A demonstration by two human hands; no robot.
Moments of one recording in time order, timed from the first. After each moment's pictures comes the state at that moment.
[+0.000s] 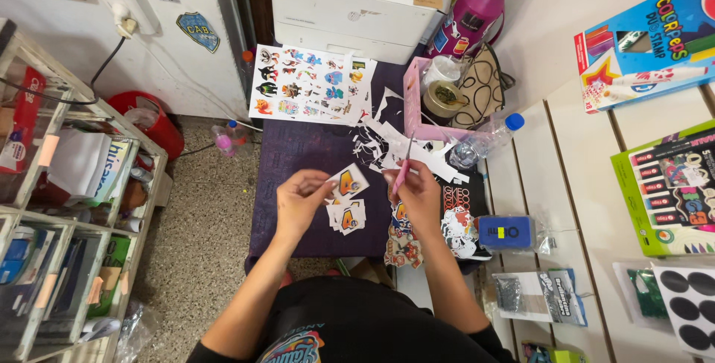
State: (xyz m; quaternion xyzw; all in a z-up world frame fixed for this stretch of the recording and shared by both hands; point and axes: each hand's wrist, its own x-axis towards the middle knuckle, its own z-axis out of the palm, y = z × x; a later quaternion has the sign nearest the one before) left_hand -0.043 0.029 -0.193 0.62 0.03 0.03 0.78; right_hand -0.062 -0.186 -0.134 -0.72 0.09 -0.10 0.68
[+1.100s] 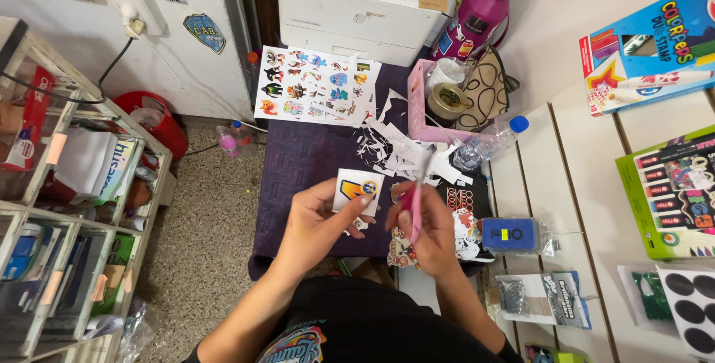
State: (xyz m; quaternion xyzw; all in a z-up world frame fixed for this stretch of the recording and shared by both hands) left_hand -0.100 0.031 -0.039 0.55 -0.08 -0.06 0.83; right_hand -0.117 -0.163 -0.066 -0.69 -0.20 -0.13 0.68
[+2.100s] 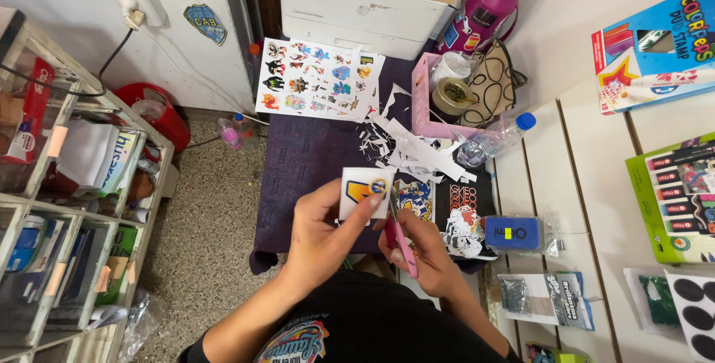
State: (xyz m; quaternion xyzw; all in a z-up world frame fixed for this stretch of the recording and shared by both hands) left_hand -0.116 0.028 -0.006 0.64 -0.13 0.04 0.76; right_hand -0.144 -0.166 -0.037 -0.77 -0.23 0.04 0.60
